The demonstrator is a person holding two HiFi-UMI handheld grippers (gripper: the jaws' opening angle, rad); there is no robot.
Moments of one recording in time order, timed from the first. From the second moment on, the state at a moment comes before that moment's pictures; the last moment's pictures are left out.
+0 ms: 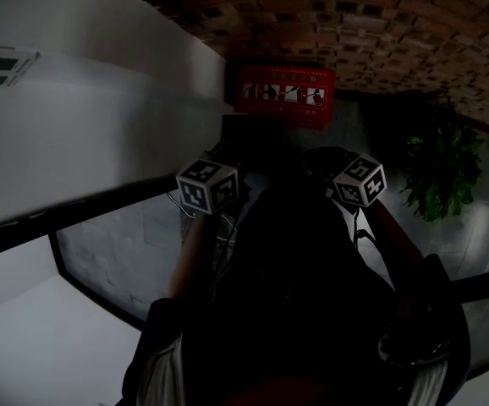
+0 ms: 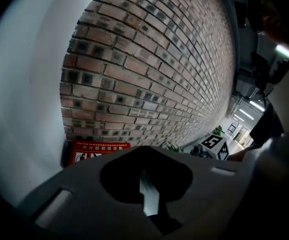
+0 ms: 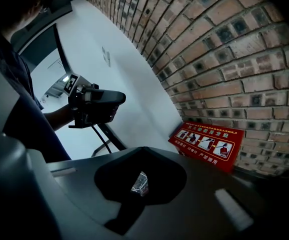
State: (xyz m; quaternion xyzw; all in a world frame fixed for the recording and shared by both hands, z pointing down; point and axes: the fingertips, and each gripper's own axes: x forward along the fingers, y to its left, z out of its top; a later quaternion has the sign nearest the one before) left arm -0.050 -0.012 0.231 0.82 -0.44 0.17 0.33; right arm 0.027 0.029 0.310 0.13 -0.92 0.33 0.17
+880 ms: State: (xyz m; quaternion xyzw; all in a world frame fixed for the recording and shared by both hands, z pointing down) left arm -0.121 -0.098 0.373 0.81 -0.40 0.16 0.40; right arm -0.038 0.008 0.404 0.21 -0.87 0.37 0.23
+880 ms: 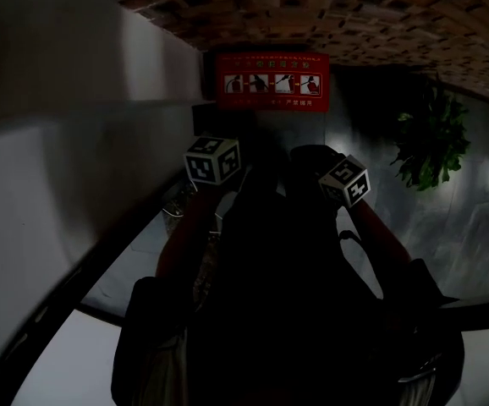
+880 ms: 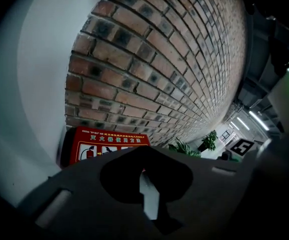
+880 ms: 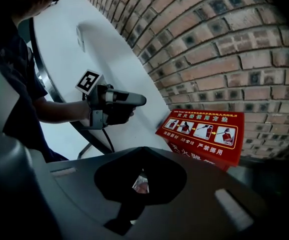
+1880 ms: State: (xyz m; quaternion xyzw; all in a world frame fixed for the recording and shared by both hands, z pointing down) left arm -0.134 -0.087 0.568 0.65 -0.47 0.02 0.59; right arm 0.008 -0.052 0.613 0.33 -0.81 0.42 0.22
